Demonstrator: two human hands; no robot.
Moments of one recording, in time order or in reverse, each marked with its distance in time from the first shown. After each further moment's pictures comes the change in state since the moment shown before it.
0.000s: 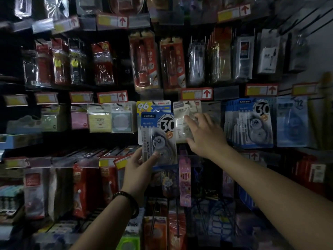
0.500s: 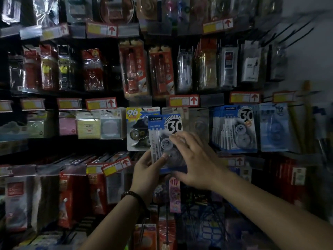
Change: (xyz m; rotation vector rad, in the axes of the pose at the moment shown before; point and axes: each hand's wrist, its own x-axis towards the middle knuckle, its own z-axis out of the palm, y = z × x) left_hand 0.000 -0.001 0.051 -0.105 -0.123 -0.052; right_hand -0.065 -0.002 -0.024 0.194 0.032 -0.262
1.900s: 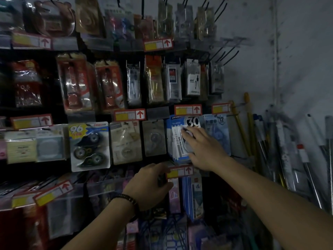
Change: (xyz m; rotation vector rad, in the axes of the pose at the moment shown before) left_hand 0.021 -0.016 0.119 1.219 -0.447 0.478; right_hand -0.051 0.163 -0.067 -0.222 -0.147 0.333
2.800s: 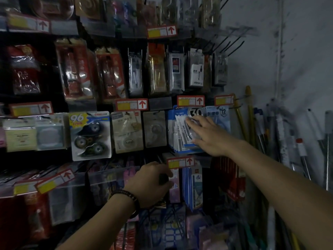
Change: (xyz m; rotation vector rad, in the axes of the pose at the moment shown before) left_hand -0.013 -0.010 0.011 -0.030 -0.075 0.021; right_hand 0.003 0.020 -0.019 0.077 -0.176 -0.029
